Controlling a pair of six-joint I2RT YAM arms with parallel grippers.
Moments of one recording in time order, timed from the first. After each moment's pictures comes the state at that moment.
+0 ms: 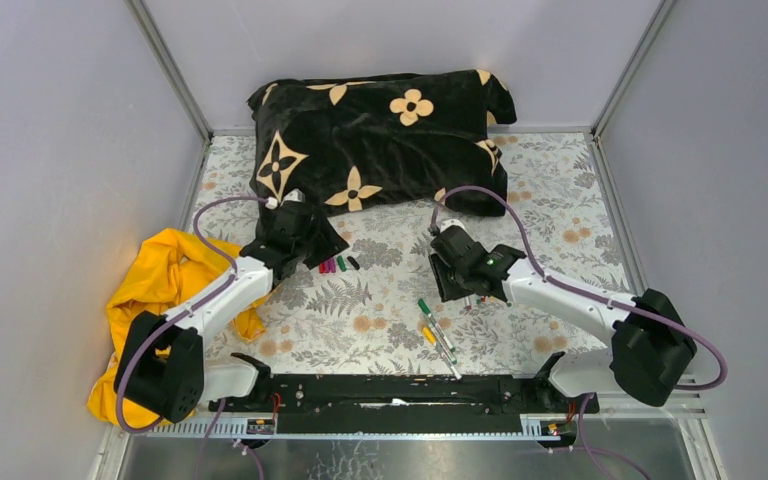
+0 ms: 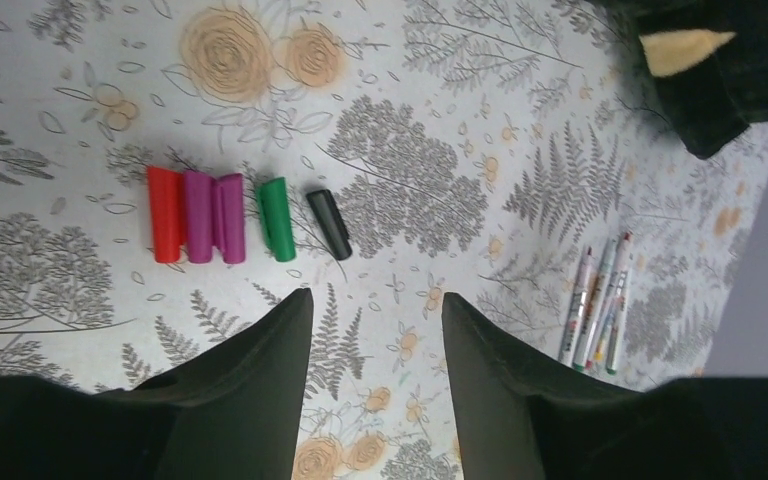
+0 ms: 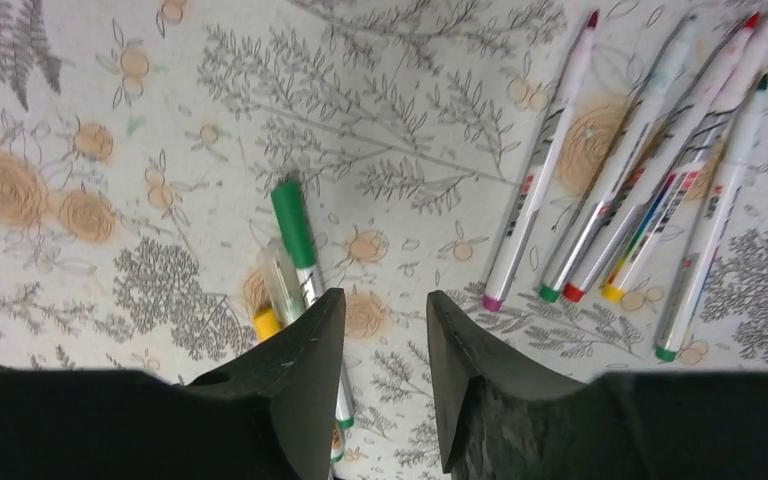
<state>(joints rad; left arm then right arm) -0.39 1.27 0.75 -0.24 0.02 -0.85 0.80 1.36 0.89 -0.59 0.18 0.41</state>
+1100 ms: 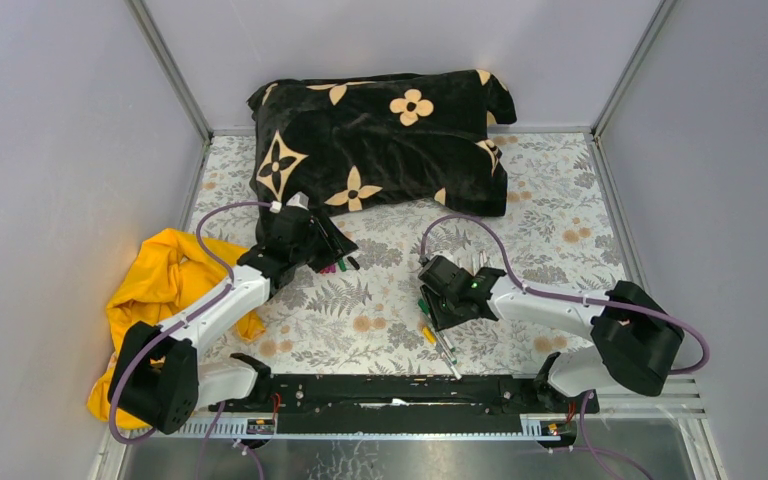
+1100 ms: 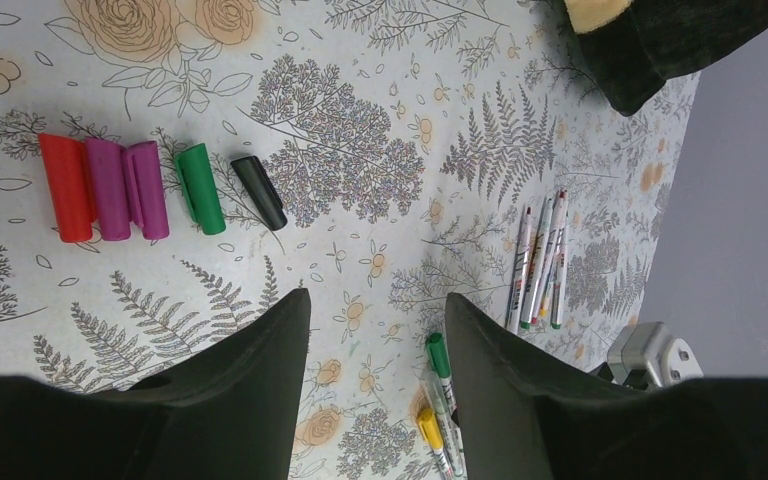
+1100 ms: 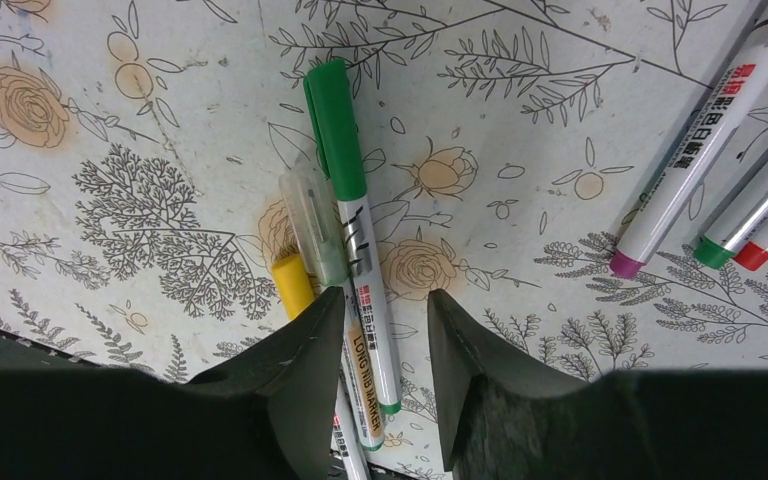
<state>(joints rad) -0.41 1.21 0.68 -0.15 0.14 -0.91 0.93 1.41 0.74 -0.52 0.11 0.53</state>
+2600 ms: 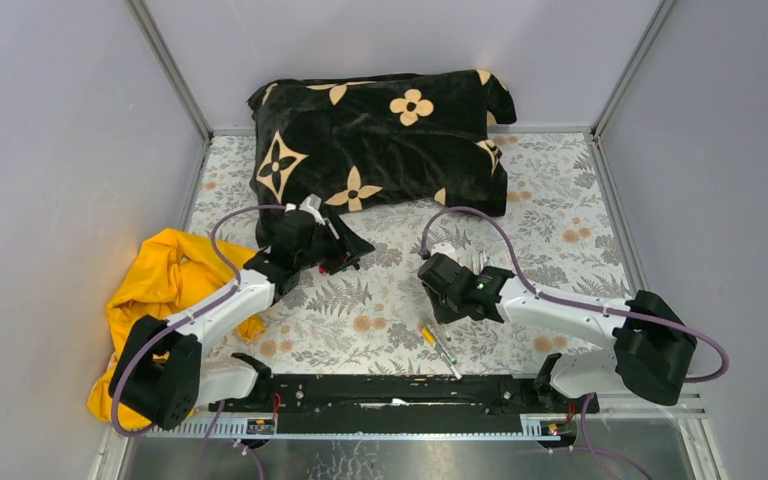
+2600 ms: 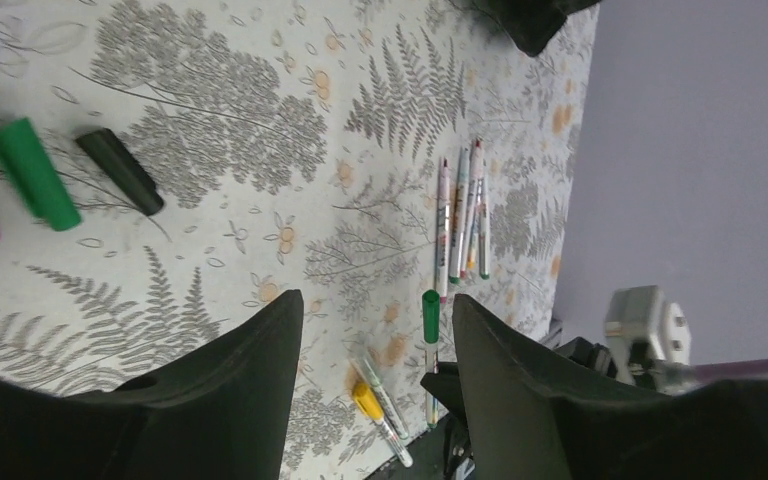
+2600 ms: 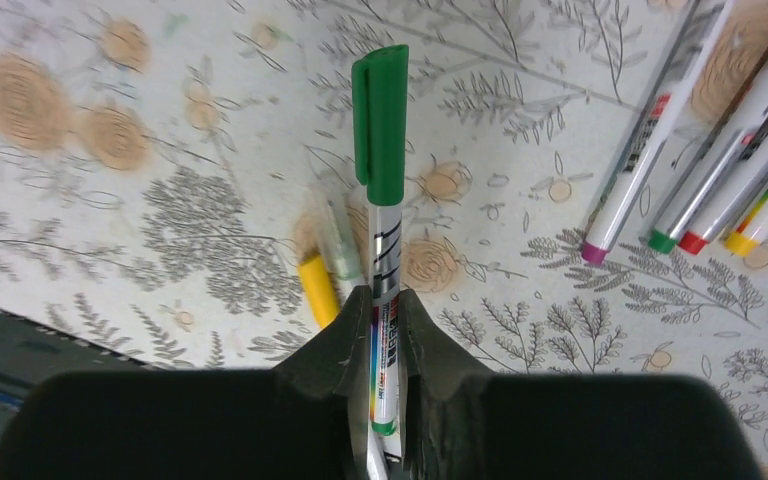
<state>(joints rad) -0.43 1.22 0.63 0.02 0.28 -0.99 0.97 1.34 0.77 -0.57 0.19 0.57</state>
